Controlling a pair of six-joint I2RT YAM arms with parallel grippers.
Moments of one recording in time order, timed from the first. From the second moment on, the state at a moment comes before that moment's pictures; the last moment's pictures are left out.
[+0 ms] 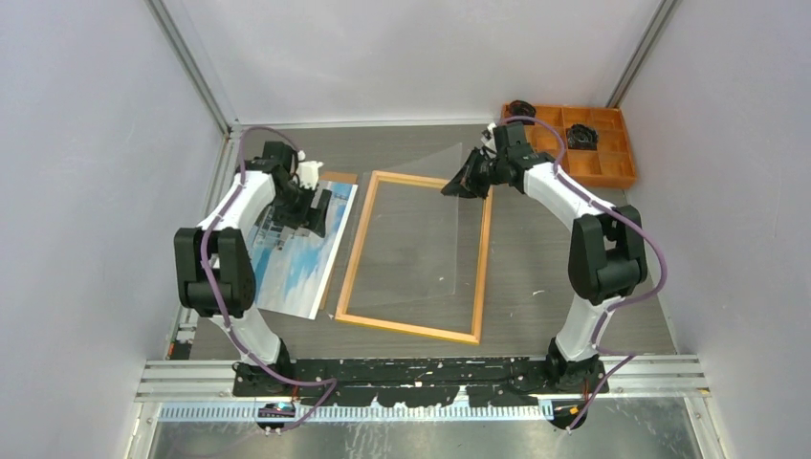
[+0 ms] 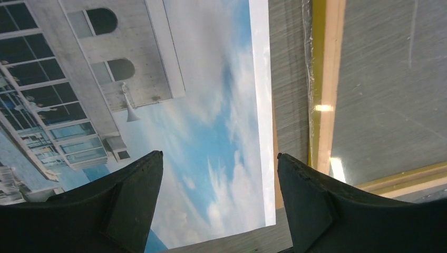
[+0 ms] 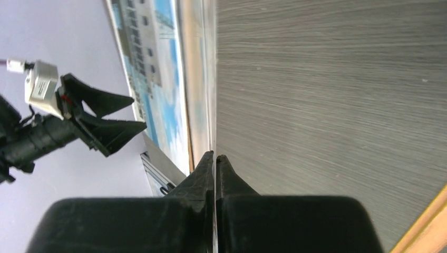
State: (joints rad) left arm -0.04 1.71 1.36 -0.90 0.26 0.25; right arm 0.27 1.78 1.41 -0.41 -0.57 0.76
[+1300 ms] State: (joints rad) left arm -0.20 1.87 1.27 -0.71 0.05 0.26; right arm 0.22 1.81 0.90 0.13 -0.67 1.20
